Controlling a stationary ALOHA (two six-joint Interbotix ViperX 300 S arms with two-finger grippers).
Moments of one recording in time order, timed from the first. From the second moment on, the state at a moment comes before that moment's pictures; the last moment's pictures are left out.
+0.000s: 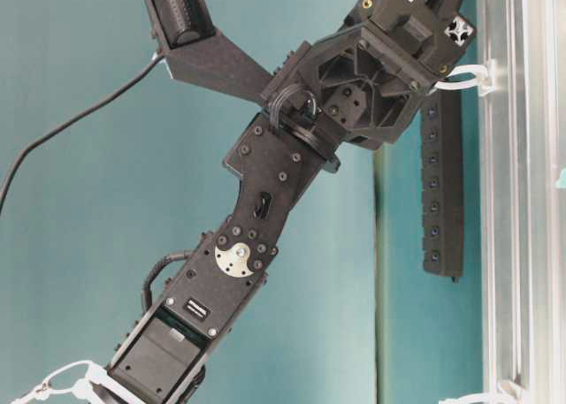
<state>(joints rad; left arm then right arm) 0.03 0.49 0.11 0.02 -0.05 0.03 -0.03 -0.29 0.99 -0.10 0.42 0.24</state>
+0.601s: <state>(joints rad) 0.04 0.48 0.12 0.02 0.03 0.10 -0.03 -0.34 0.99 -0.10 0.47 0.24</state>
